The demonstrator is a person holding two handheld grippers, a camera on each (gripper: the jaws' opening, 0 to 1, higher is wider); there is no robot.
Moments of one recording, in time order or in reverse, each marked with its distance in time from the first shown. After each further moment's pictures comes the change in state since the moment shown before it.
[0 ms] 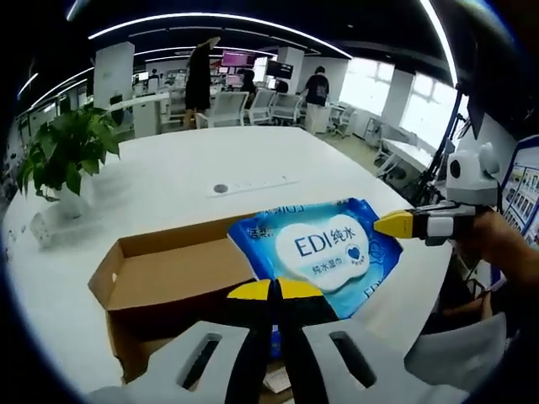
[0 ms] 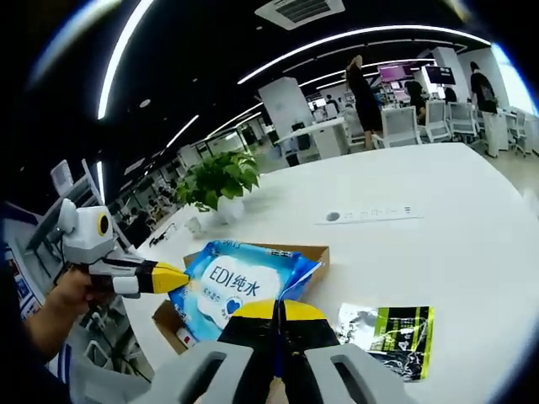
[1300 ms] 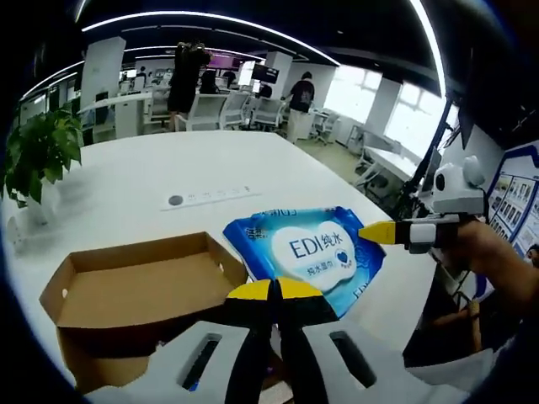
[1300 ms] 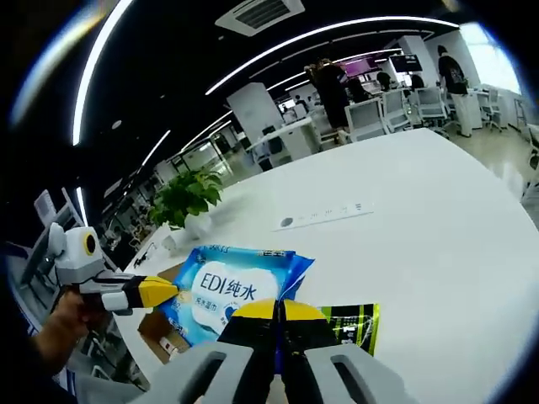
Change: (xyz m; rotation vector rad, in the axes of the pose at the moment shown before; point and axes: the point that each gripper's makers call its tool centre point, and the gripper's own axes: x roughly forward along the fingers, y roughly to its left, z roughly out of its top) left arm 0.054 -0.071 0.024 -0.008 -0.019 -0.092; right arm -0.037 -0.077 0.013 0.122 -0.026 -0.093
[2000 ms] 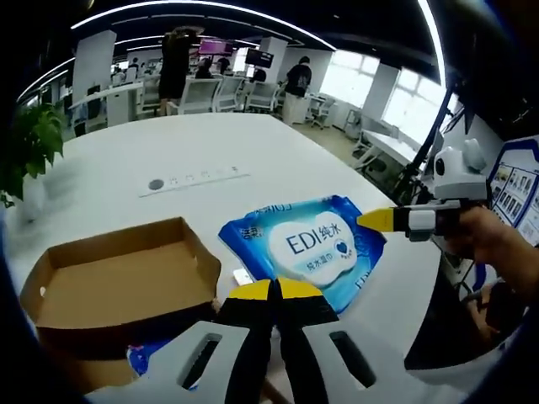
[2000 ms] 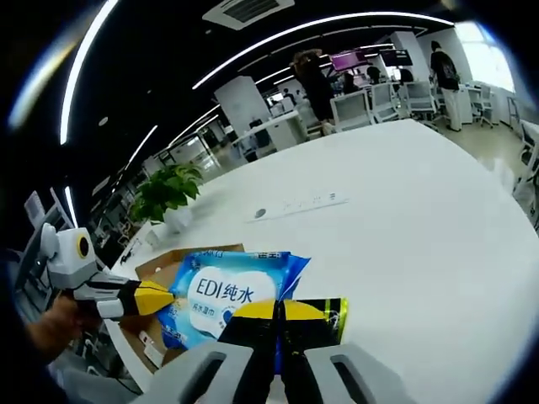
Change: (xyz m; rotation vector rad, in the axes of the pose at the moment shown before) left arm 0.053 -0.013 -0.027 0.017 0.090 -0.015; right arm 0.010 -0.053 -0.018 0.020 0.043 -0.069
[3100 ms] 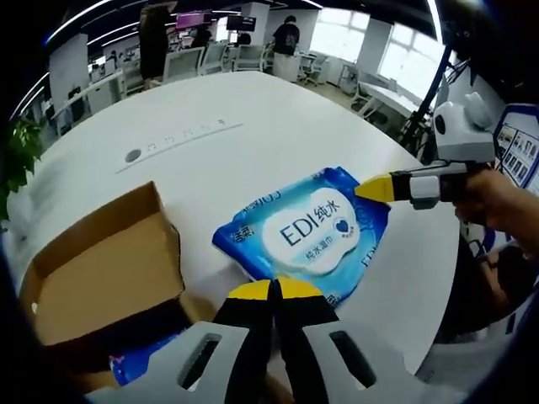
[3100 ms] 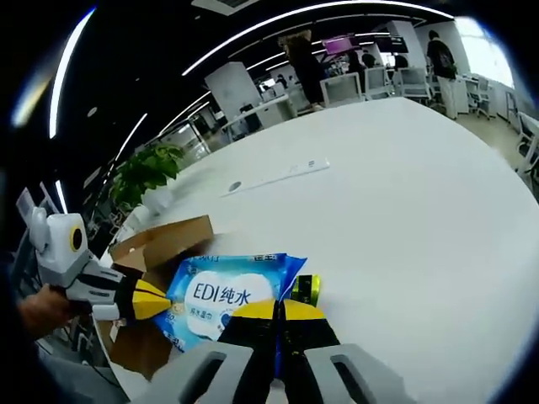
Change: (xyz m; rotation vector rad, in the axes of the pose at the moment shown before) left arm 0.053 0.005 -0.054 0.119 0.209 0.027; right arm 0.035 -0.044 -0.044 0.006 0.075 -0.036
